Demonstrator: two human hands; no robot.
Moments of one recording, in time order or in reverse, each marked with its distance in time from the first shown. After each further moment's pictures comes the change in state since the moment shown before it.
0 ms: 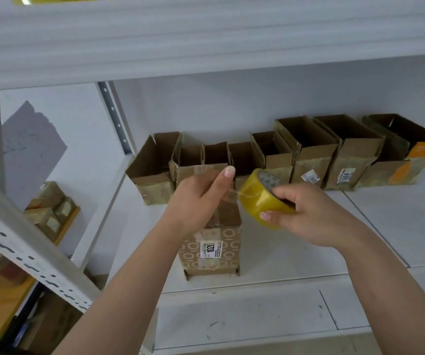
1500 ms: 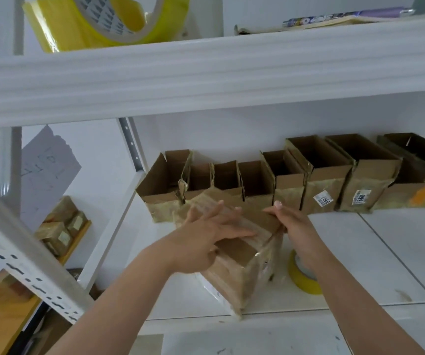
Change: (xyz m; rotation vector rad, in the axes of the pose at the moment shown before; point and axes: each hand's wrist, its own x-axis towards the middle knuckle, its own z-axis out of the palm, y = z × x) left_hand 0.007 -0.027 -0.013 0.600 -0.594 0.194; right_hand 0.056 0.067 0.053 0.668 0.242 0.170
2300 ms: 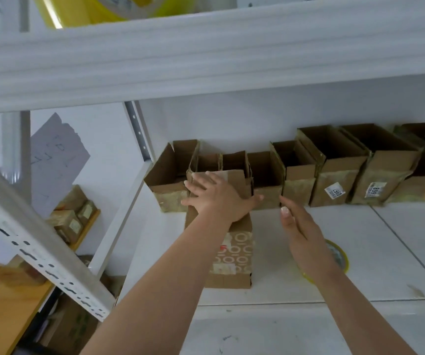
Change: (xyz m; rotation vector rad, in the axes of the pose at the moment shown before) left_hand 0.082 0.007 -0.002 -0.113 0.168 -0.895; right_hand -0.024 0.016 0.015 -0.336 0.115 -0.175
